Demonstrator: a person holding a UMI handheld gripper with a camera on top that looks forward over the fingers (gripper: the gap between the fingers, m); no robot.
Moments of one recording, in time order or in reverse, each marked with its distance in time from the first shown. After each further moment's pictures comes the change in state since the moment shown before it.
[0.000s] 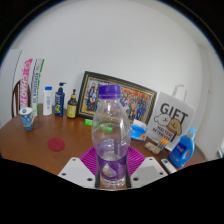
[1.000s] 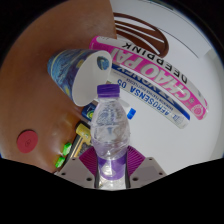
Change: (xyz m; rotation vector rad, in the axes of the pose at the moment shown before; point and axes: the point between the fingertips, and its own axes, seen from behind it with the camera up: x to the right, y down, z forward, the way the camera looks) arm -0.322 -0.177 0.133 0.207 0.141 -1.860
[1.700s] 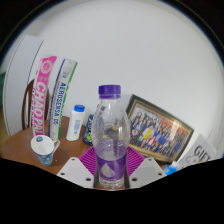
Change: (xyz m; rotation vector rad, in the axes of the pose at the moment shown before) arm -0.036 0.088 -0.042 0.049 -0.194 1.685
